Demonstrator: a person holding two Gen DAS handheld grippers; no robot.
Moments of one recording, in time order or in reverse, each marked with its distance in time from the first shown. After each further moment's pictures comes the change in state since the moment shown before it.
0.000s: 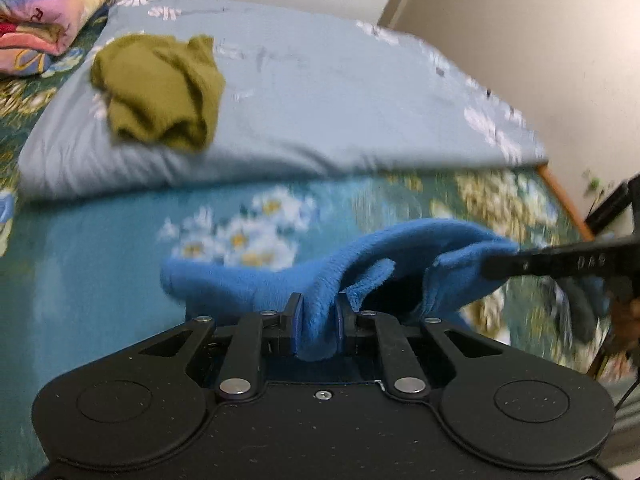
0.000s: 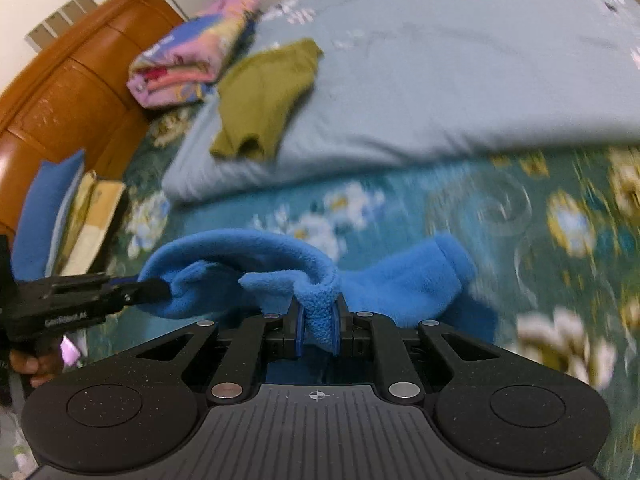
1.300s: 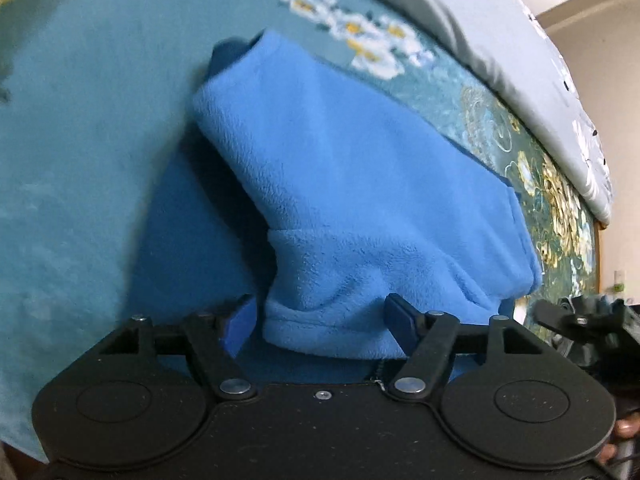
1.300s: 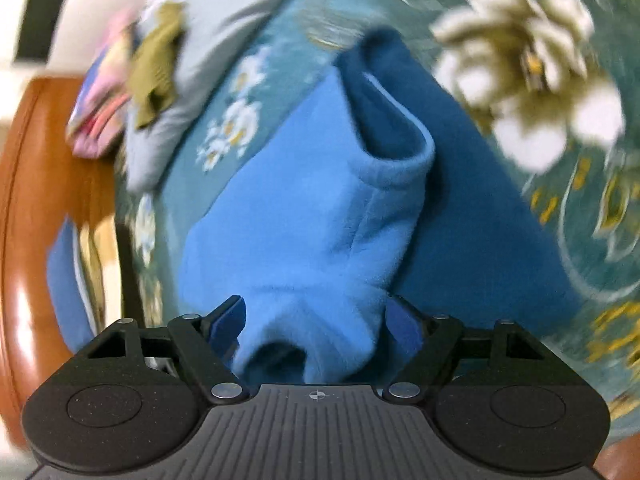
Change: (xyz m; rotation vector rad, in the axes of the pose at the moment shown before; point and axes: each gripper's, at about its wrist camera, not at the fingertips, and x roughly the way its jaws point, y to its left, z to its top) left arm 0.067 0.028 -0.137 -0.587 0.228 0.046; right arm 0.040 -0.093 -0.141 0.623 0.174 0.171
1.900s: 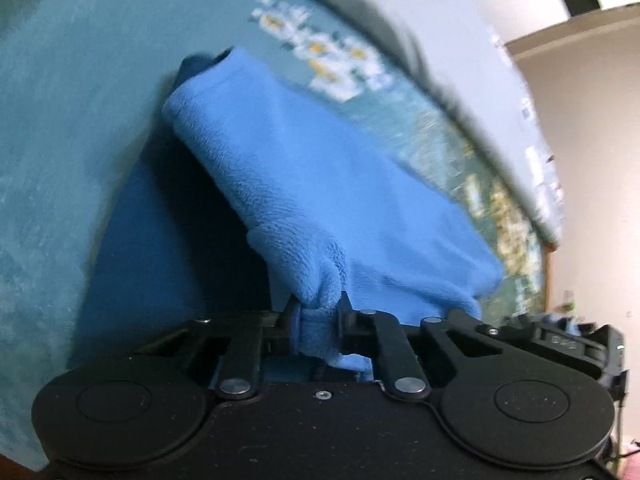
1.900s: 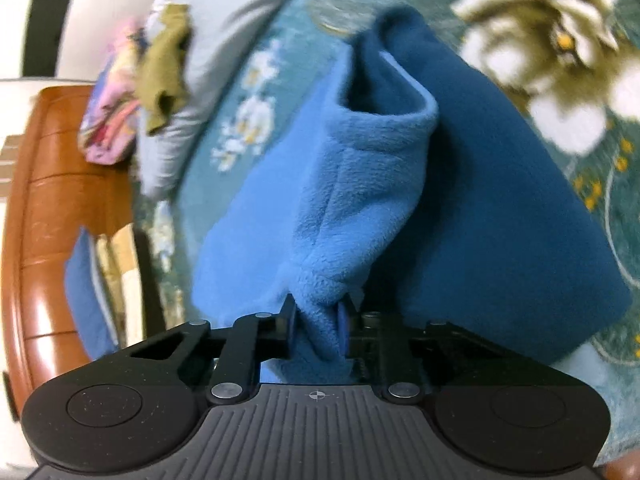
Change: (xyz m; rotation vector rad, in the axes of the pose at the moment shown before) left arm -0.033 -0.004 -0.002 -0.057 -0.066 -0.195; right arm 0.003 0.015 0.001 -0.052 -0.015 0.093
